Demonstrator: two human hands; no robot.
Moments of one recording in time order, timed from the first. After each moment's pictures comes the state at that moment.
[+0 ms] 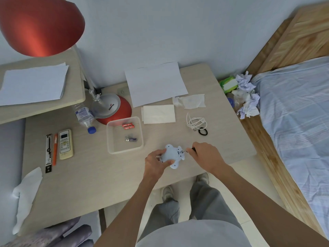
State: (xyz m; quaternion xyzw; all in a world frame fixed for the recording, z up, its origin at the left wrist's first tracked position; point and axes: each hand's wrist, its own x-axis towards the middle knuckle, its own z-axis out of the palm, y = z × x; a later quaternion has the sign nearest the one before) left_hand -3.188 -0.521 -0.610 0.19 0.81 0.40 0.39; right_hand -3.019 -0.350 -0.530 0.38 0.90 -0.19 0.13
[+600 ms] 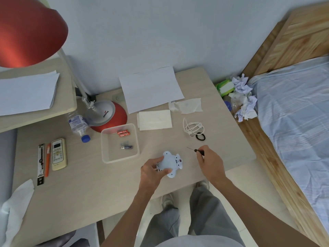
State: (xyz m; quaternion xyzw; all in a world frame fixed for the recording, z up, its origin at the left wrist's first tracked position) left_hand -3.185 -0.525 -0.606 0.19 0.80 0.42 0.39; right_hand -2.992 -0.349 -0.574 0.52 0.80 -0.28 -0.04
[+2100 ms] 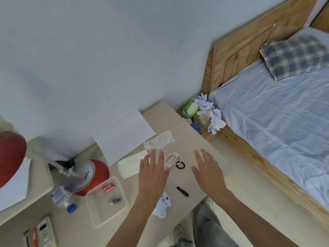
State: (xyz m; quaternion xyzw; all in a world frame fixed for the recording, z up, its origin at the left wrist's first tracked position) left_hand -3.193 -0.380 -0.469 0.63 0.77 0.01 0.04; right_hand -2.972 -0.309 -0.484 0.58 0.80 -0.16 0.00
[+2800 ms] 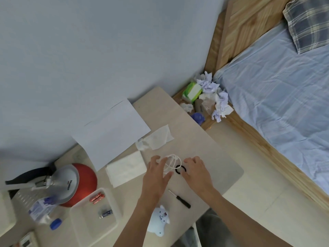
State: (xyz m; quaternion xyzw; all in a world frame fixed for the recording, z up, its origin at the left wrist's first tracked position) left_hand -3.205 -0.326 -0.583 0.56 0.76 0.12 0.30; right_hand -3.016 -0.262 -0.580 0.60 0.73 -0.34 0.04
